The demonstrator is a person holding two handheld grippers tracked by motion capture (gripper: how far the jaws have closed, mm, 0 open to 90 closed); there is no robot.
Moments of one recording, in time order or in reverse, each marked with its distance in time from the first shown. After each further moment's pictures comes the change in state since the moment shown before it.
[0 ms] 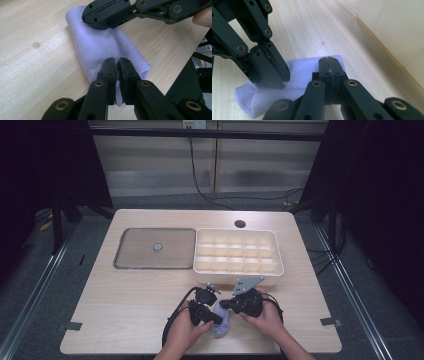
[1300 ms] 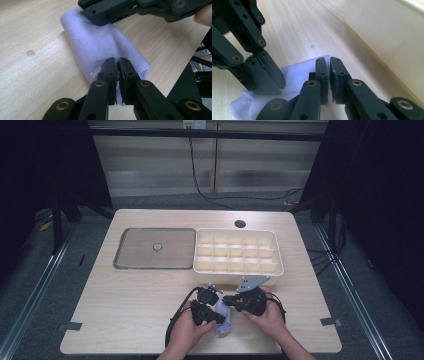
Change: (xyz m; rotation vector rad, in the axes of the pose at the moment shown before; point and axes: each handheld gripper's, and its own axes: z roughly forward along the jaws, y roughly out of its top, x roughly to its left) left arm -0.003 0.002 0.005 -0.035 -0.011 -0.004; right arm -0.005 -0.003 -0.009 -0.045 -0.053 0.041
